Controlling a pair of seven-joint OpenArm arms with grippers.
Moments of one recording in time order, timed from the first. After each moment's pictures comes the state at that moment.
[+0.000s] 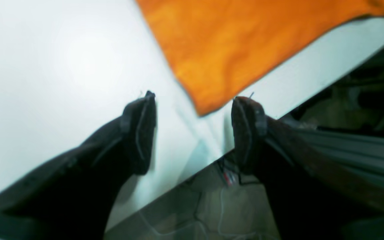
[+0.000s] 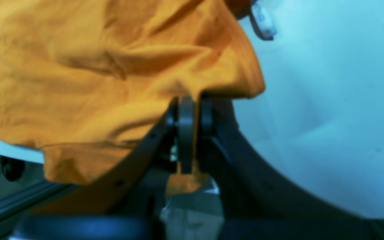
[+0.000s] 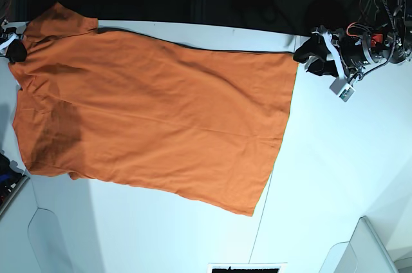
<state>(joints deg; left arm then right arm) 18.2 -30.6 -10.9 93.1 -48.8 -38.0 56.3 -19.4 31.3 36.2 83.9 48.1 34.3 -59.5</state>
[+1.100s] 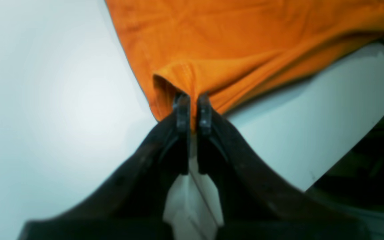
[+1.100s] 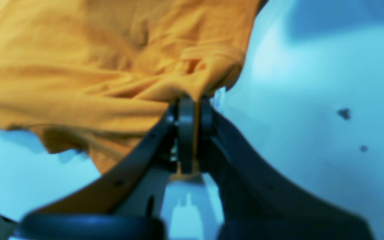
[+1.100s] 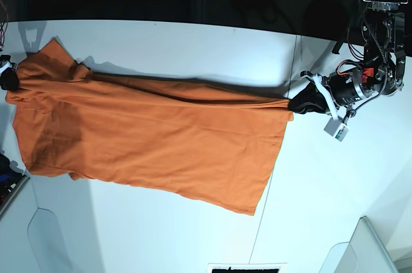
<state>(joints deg) 3.8 -25.9 -8.9 86.6 -48.5 -38.1 53.6 -9.2 31.1 36.2 77.2 44.4 34.2 -55.5</state>
